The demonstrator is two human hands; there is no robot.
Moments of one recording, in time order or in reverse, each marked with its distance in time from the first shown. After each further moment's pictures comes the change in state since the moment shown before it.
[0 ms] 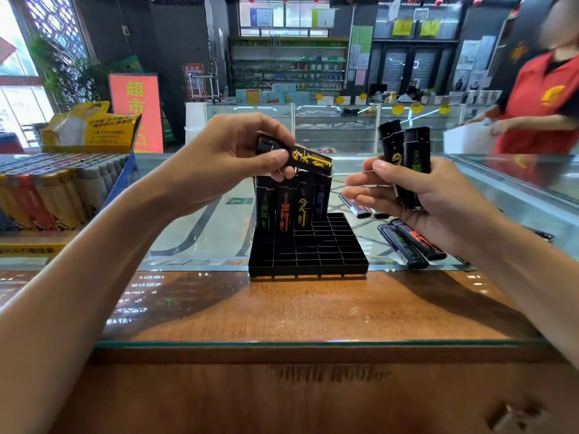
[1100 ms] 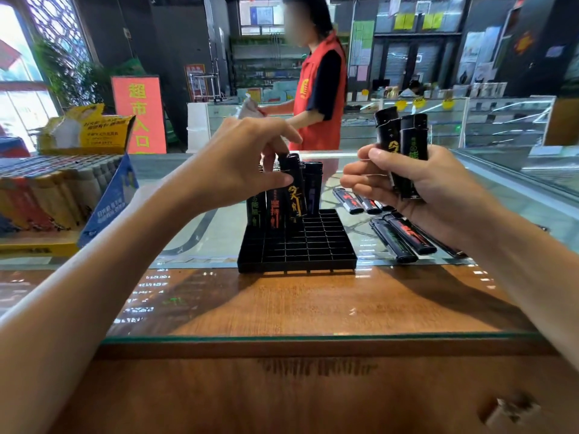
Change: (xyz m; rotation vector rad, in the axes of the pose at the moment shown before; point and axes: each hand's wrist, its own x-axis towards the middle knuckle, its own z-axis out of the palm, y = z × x) left_hand 0.013 0.012 0.022 0.856 0.060 0.146; right_hand -0.005 -0.010 0.002 0.048 0.020 -0.034
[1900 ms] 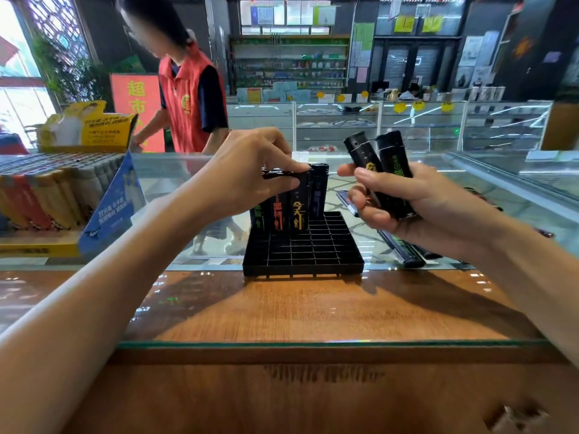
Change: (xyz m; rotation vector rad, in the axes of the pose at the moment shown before) left_hand -0.004 -0.013 0.012 -0.006 0.031 0.013; right_hand 0.002 0.009 -0.002 -0.015 -0.315 0.155
